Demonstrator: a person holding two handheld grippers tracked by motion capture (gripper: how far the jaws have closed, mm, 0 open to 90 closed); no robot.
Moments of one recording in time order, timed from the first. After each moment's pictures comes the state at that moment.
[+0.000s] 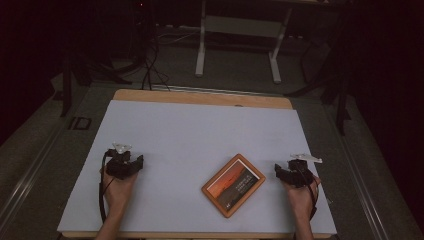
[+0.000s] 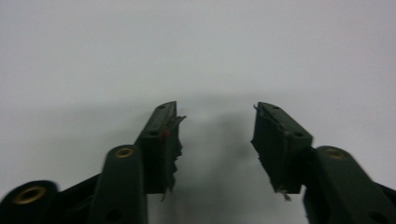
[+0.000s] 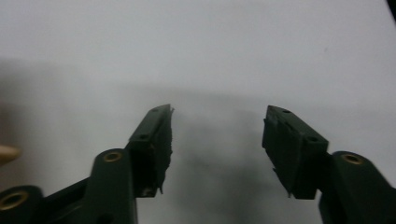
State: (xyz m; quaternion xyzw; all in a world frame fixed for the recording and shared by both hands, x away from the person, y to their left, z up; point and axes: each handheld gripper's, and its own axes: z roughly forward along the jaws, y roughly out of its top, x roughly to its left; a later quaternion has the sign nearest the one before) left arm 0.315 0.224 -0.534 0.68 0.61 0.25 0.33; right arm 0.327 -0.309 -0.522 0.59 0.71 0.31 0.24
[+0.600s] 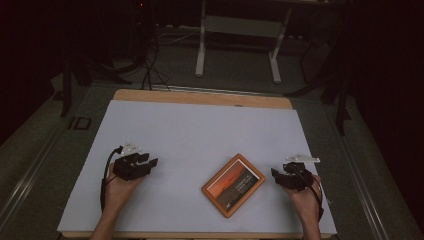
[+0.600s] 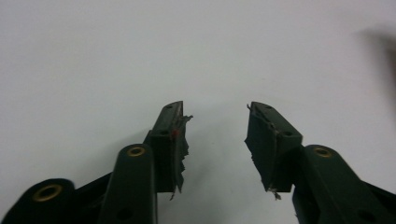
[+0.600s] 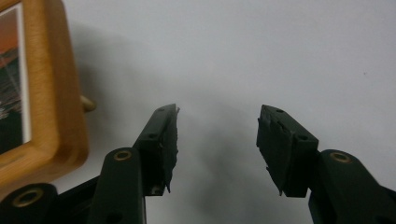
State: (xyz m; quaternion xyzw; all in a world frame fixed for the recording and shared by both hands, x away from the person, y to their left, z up) left arm 0.306 0.207 -0.515 0.76 0.47 0.18 0.40; right arm 0.311 -0.298 -0.501 0.51 0.78 0.30 0.22
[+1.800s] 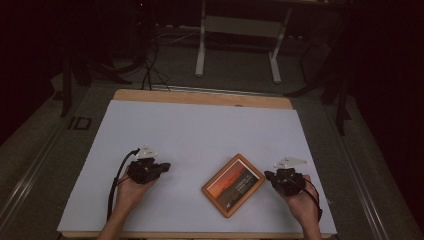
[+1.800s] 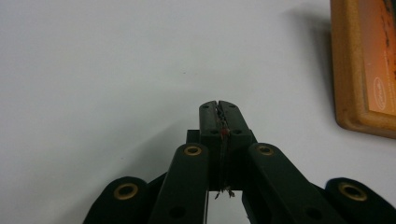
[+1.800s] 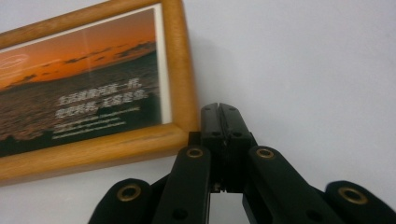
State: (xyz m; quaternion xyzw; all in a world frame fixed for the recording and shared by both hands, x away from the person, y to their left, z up) left arm 0.306 0.170 -0.518 0.80 0.41 0.11 0.42; right arm 0.291 -0.269 -0.484 0.41 0.84 0.32 0.19
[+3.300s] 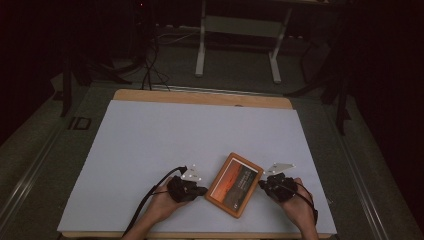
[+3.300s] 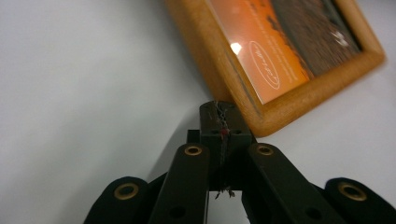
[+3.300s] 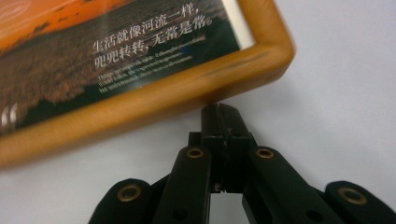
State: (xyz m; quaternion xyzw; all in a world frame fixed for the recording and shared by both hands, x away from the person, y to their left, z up) left arm 0.282 0.061 -0.540 0.89 0.24 0.03 0.39; right arm 0.287 -0.253 -0.504 0.37 0.88 0.26 0.16
